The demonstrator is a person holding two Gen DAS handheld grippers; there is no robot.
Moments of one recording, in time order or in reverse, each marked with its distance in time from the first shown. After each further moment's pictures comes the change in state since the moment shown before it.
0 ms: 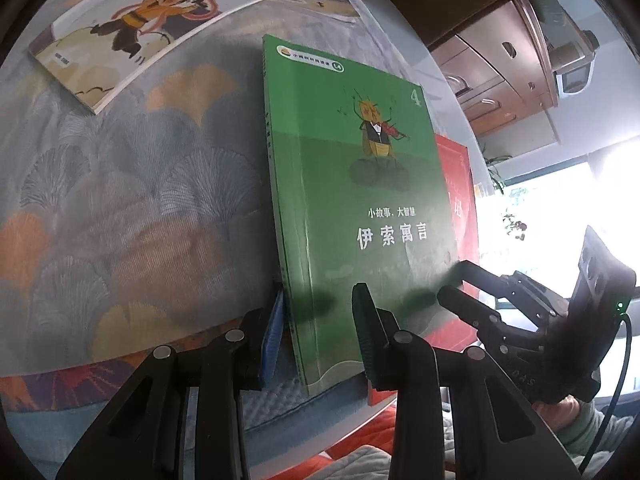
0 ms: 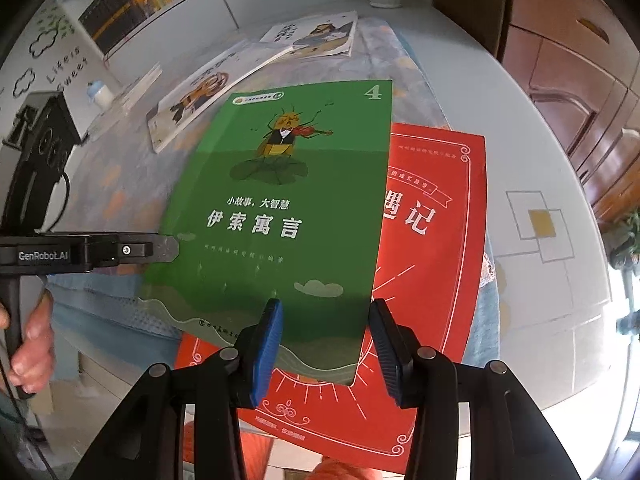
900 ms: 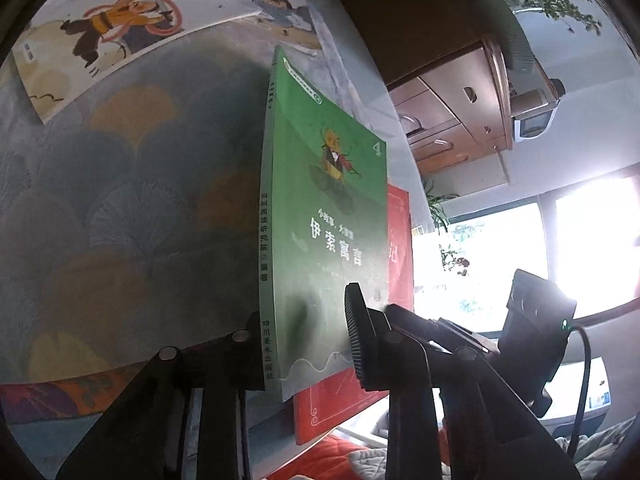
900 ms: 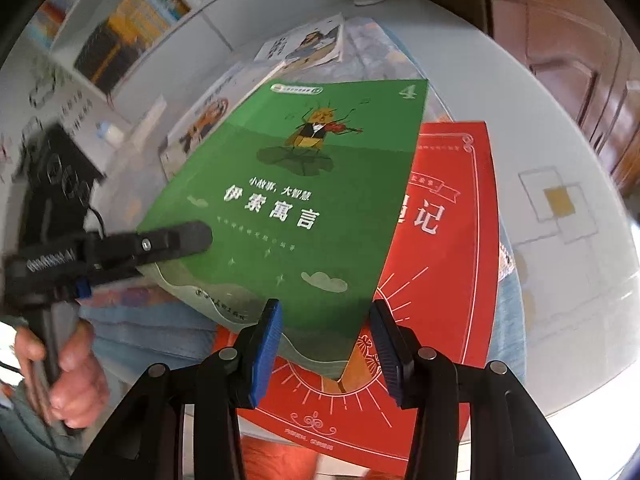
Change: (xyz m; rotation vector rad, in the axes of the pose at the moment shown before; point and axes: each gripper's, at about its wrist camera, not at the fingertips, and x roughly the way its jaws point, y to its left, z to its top) left arm 0.003 -0.008 0.018 -0.082 -0.099 -0.230; right arm -0.005 -0.023 0.002 0.170 -0.028 0.176
